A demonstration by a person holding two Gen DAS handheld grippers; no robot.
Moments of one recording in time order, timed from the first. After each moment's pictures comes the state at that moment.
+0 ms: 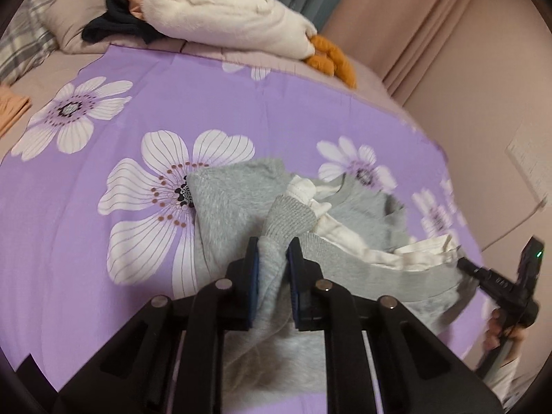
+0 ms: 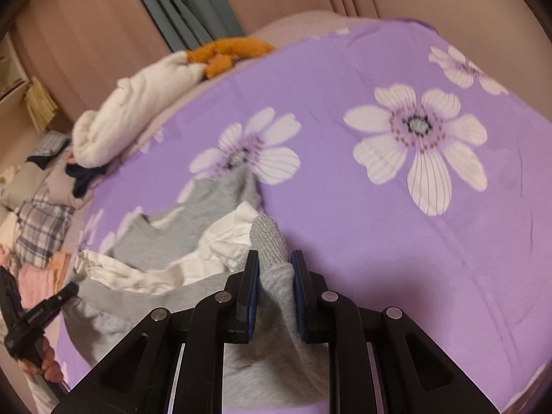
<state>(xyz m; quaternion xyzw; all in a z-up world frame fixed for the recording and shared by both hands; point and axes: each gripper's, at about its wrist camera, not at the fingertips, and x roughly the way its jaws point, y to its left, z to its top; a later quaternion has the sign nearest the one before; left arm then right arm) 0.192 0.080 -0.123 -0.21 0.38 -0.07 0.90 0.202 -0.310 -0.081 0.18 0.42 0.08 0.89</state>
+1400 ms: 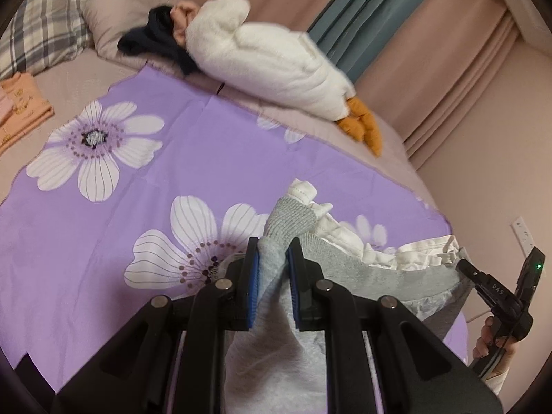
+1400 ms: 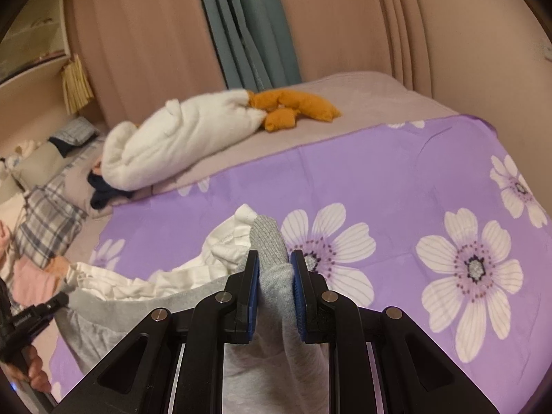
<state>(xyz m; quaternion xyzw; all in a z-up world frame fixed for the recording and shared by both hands) 0.250 0.137 -0.088 -0.28 0.34 0.00 0.90 0.302 -0.232 -0.007 0.09 0.35 0.13 0.93</state>
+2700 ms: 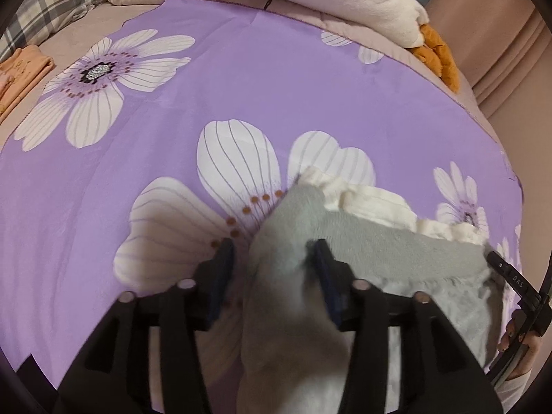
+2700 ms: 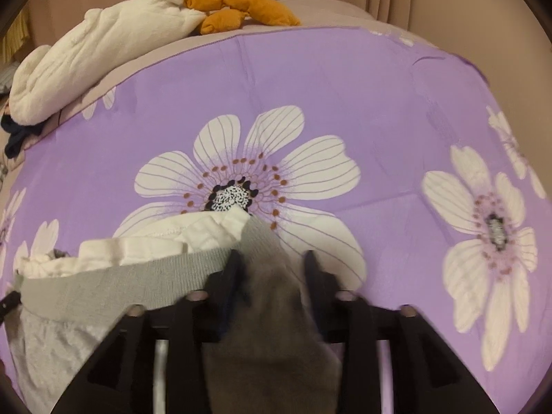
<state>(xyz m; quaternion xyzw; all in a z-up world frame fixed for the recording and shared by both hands) 0.301 0.138 -0.178 -0.22 0.47 0.07 0.85 0.370 -0.222 -0.122 0.01 0.47 0.02 0.88</state>
